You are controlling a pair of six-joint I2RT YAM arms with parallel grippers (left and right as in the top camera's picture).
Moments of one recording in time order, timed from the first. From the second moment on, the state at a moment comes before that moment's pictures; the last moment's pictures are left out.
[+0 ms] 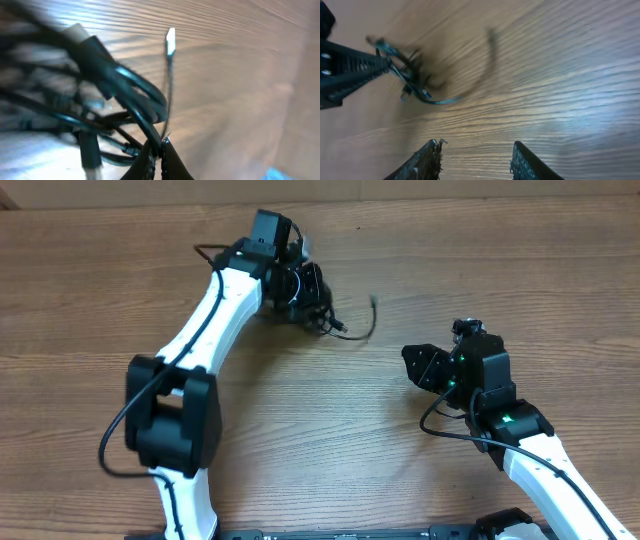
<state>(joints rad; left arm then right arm) -0.30 2.05 1.70 -0.75 0.55 -0.52 0.27 1.14 0.63 -0.17 -0.20 0.70</state>
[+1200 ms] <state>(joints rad) -0.27 1.86 1.74 -0.77 0.88 -0.34 0.27 1.21 0.63 0.01 -0.42 0.99</state>
